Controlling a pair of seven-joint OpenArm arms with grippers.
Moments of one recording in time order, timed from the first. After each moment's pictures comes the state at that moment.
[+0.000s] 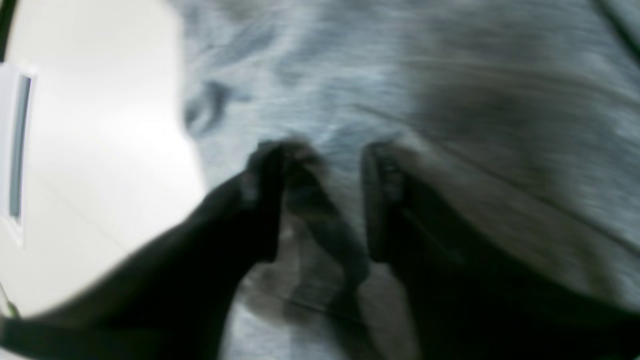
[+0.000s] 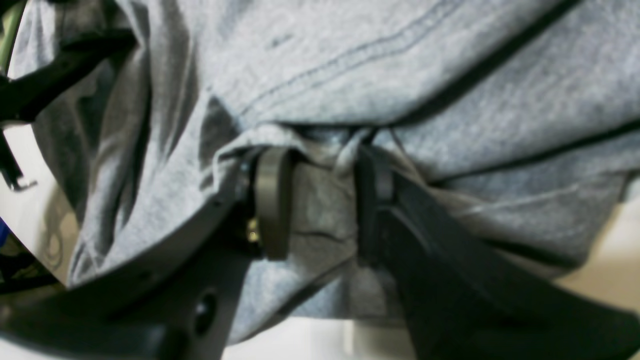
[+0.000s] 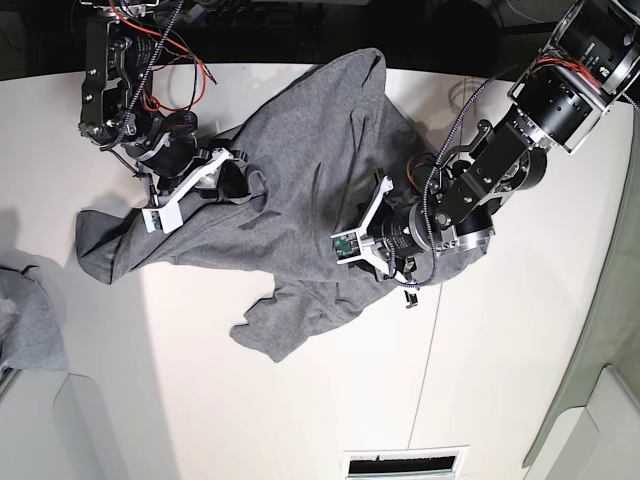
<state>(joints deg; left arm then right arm) -16.9 -21.8 41.4 71.3 14.4 -25.0 12.4 -7.4 0.8 8.4 81.2 24.8 26.0 -44.0</state>
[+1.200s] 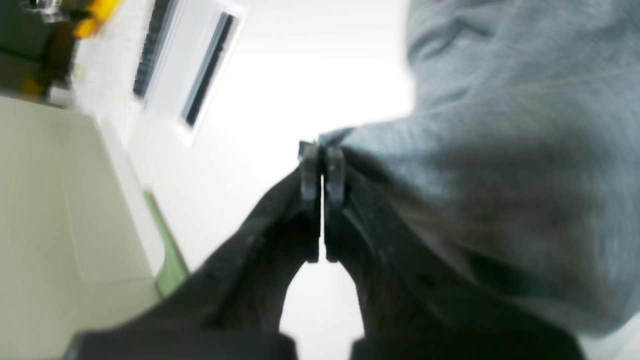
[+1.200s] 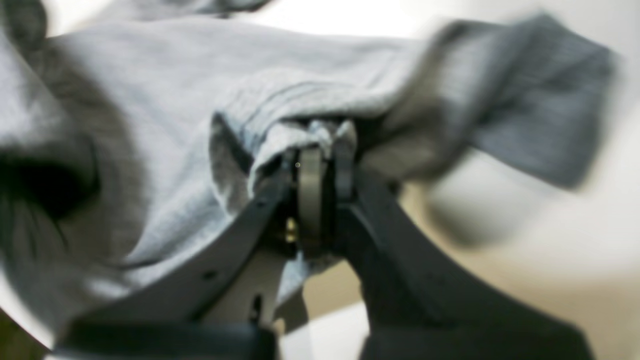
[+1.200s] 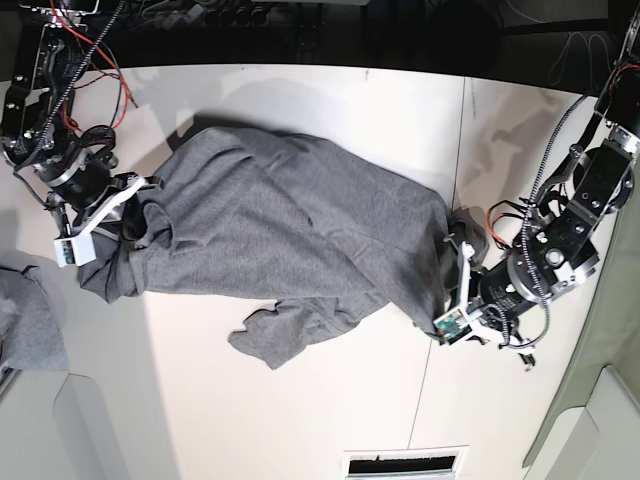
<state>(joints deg) -14.8 -37.7 29.7 89.4 0.9 -16.4 18.3 -7.3 10.9 16.2 93.7 25.5 28.4 -46.5</state>
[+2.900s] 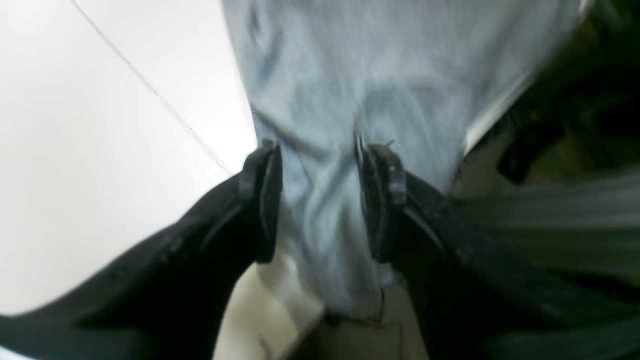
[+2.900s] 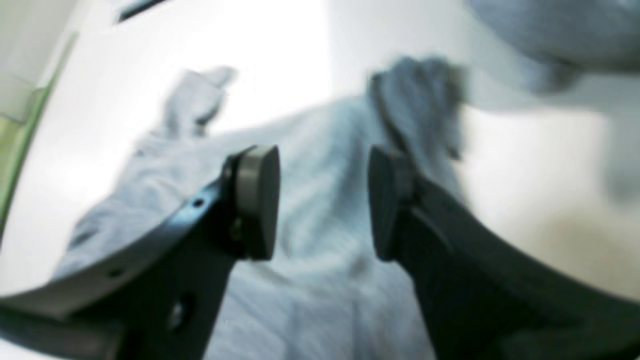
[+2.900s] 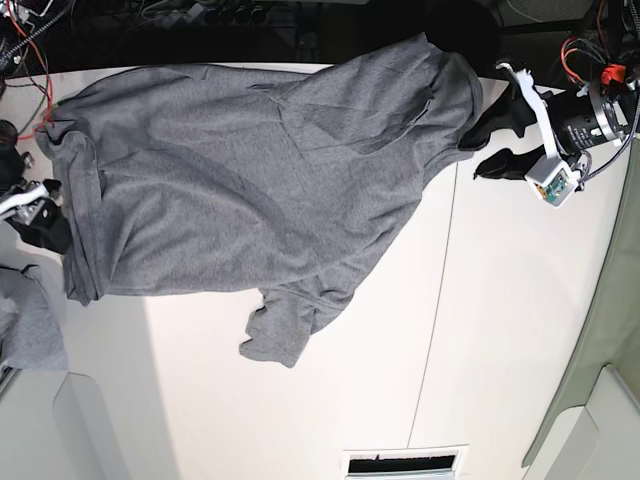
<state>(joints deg) 28.2 -35.0 -10.0 110.9 -39.7 -38.2 35.1 -7.0 12.7 34.6 94.0 44.2 32.5 -52.0</state>
